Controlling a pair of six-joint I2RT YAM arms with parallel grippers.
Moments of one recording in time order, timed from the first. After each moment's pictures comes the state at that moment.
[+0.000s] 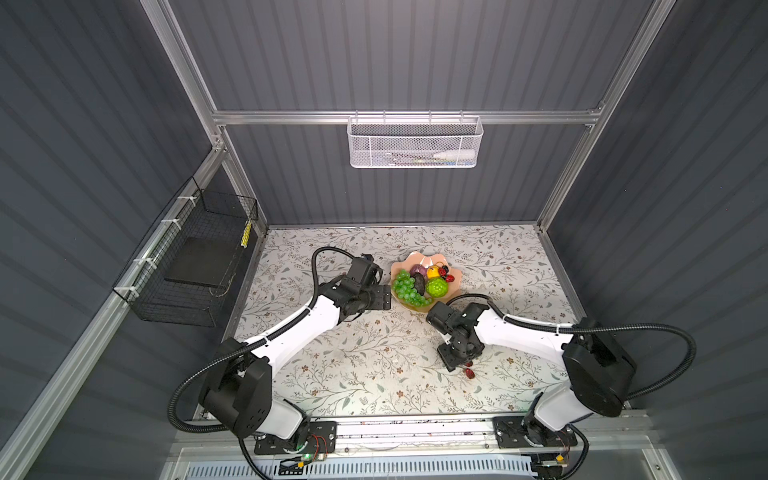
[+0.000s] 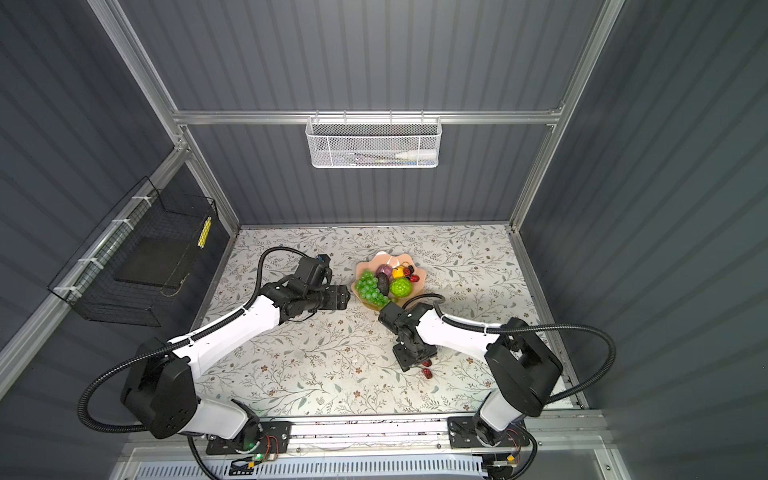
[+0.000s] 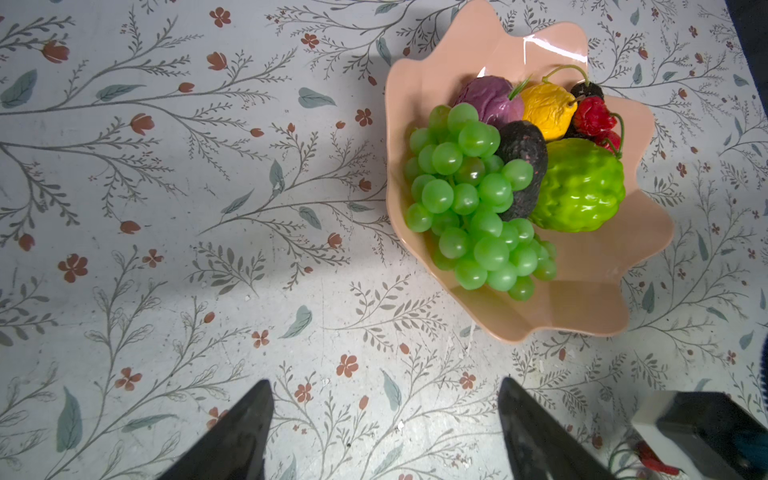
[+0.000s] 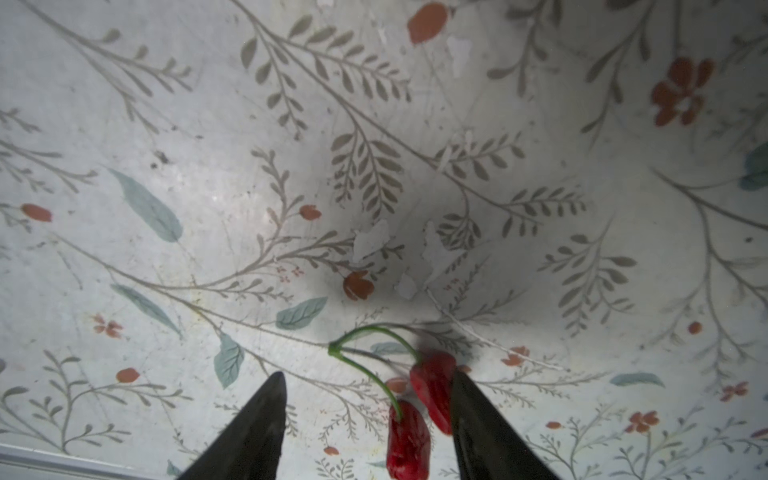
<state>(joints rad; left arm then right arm) -0.60 1.47 1.07 -0.49 -0.03 -0.43 0.83 1.60 0.95 -0.92 0.06 0.36</state>
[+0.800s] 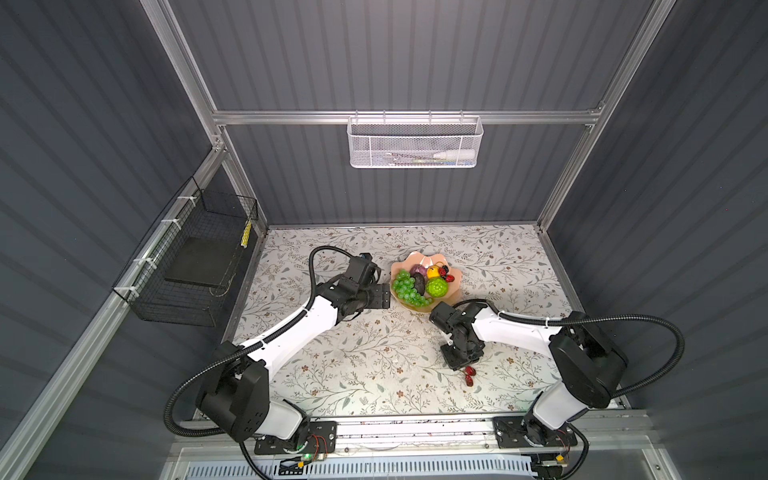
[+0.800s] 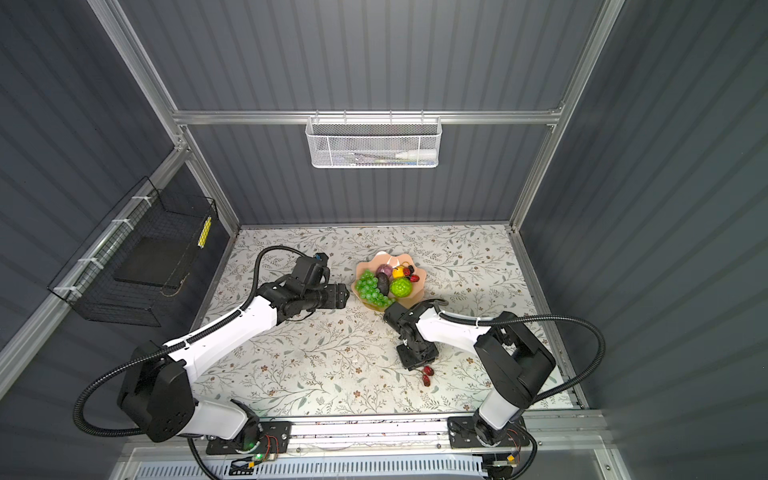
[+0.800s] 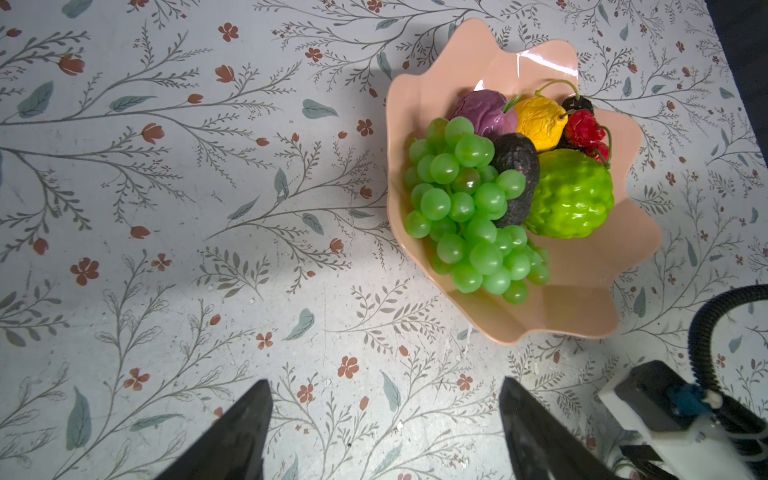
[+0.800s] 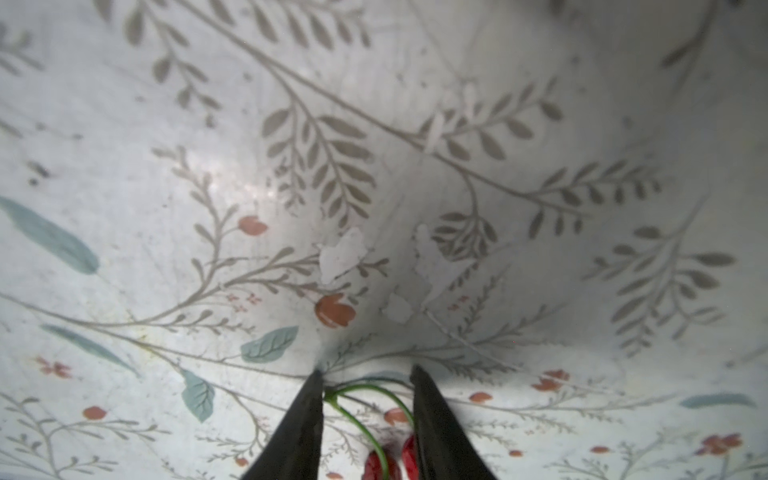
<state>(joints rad) -0.59 1.45 1.07 -0.49 -0.03 -0.43 0.78 1.62 0.90 -0.89 -0.01 0.41</state>
